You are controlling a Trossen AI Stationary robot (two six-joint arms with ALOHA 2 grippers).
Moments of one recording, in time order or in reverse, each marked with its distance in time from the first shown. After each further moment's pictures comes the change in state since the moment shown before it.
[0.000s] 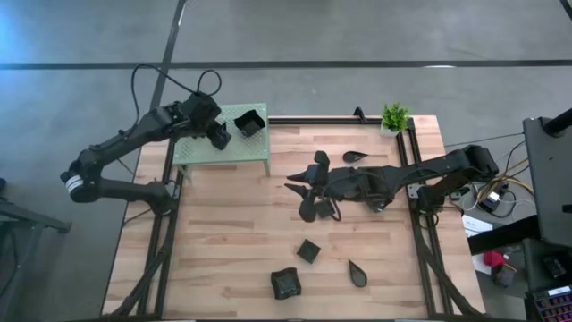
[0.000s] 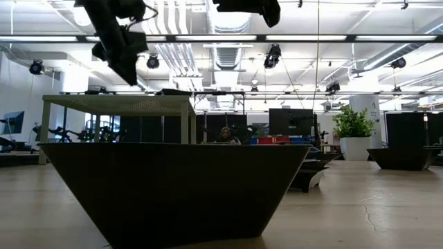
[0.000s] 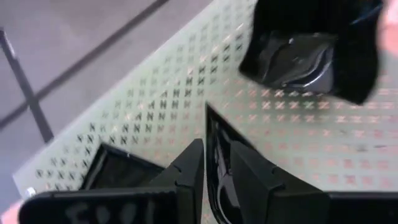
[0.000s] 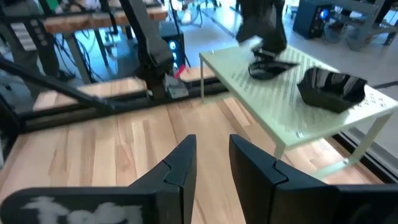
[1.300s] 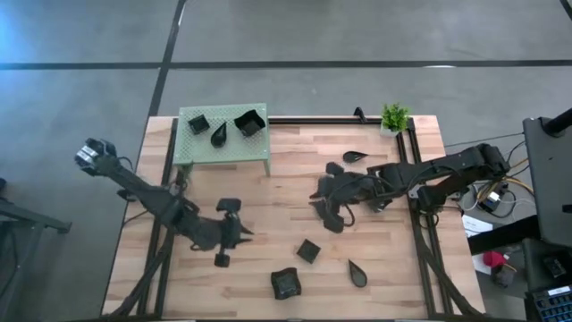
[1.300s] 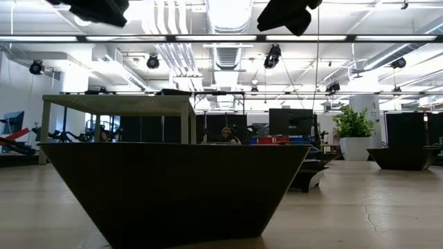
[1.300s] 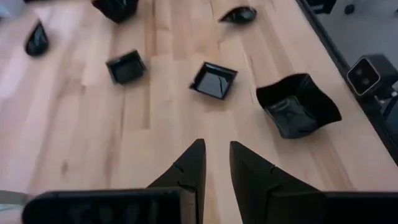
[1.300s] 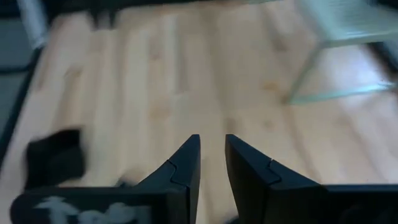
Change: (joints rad) left arm -1.228 0.092 -0.239 0.517 -0.111 -0.160; right arm 0.031 -0.102 -0.012 -0.441 -0.240 0.015
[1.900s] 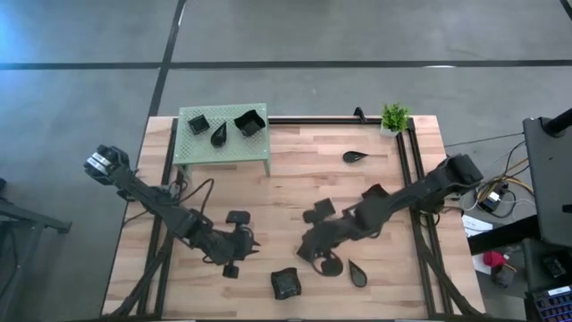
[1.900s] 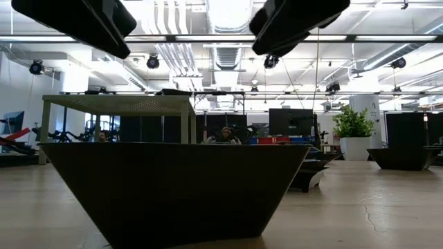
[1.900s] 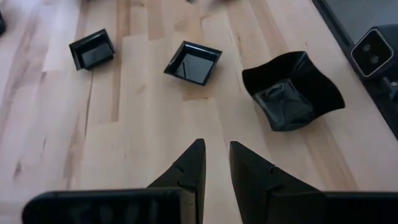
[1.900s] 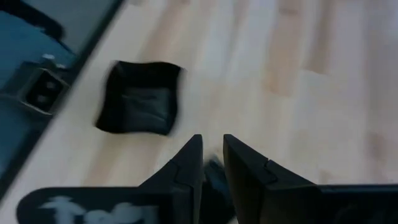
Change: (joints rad) left arm -0.031 0.174 0.001 0.111 0.015 -0.022; right arm 0.189 0.292 -0.007 0.214 -0.158 -0.141
